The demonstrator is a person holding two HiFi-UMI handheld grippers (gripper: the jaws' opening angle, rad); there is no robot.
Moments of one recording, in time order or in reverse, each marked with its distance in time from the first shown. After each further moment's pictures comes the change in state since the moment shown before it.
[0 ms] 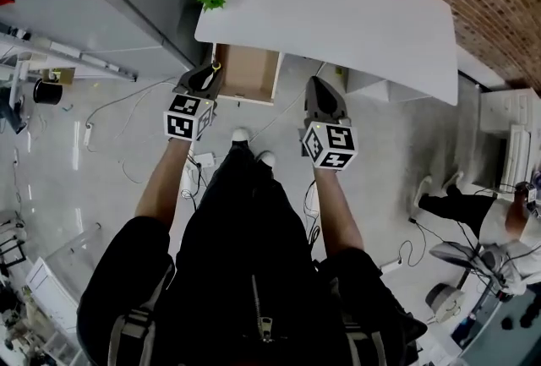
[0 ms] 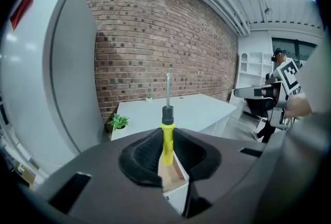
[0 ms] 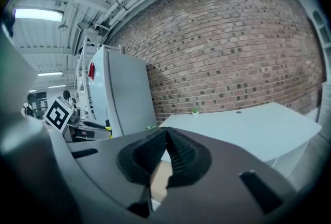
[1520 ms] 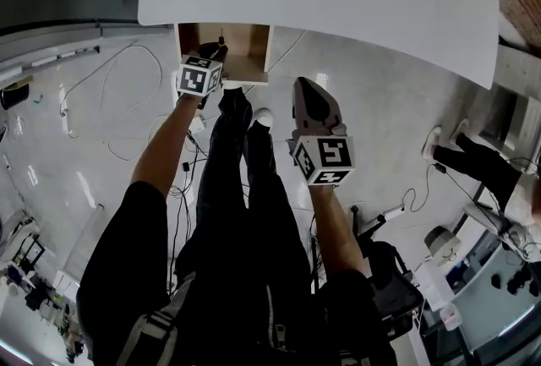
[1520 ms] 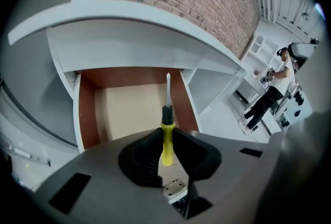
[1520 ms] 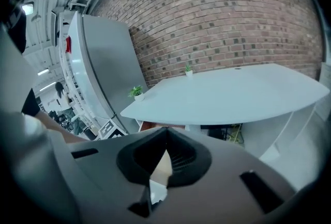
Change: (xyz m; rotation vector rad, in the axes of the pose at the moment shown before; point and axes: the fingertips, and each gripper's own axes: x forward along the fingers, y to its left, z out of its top) left arm 0.240 0.039 -0.293 -0.180 0.500 -0.149; right arm 0.099 -0.029 -0.161 0.110 0.318 -0.028
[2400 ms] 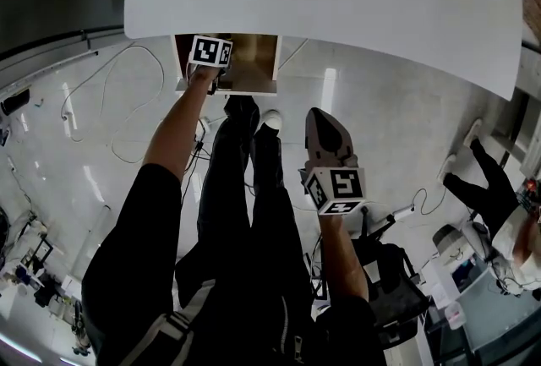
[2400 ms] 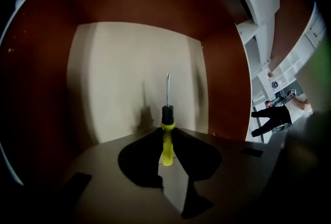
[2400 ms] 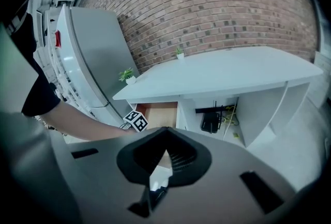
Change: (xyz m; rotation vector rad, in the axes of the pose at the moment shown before) left arm 0.119 0.054 -0.064 -0.171 0.283 0.002; right arm 0.004 -0.023 -0.076 0.076 0.130 -0.042
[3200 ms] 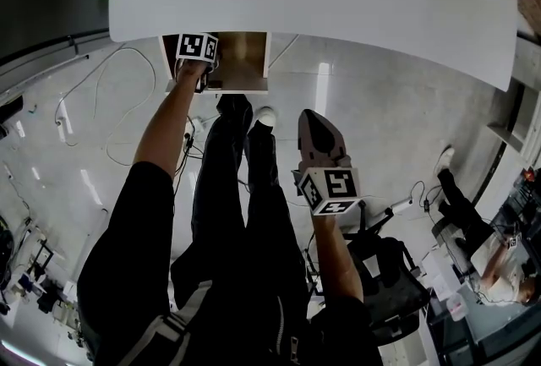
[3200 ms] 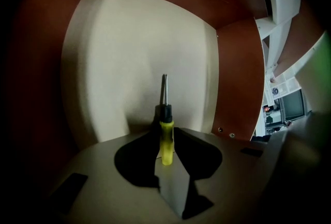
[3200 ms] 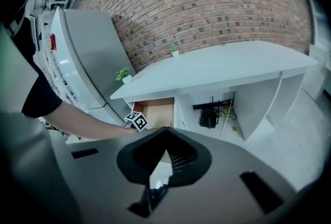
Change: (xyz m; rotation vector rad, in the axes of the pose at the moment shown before) left arm 0.021 0.016 -0.023 -0.090 0.105 -0.019; right arm -0.002 -0.006 -0.015 0.065 0.012 -0.022
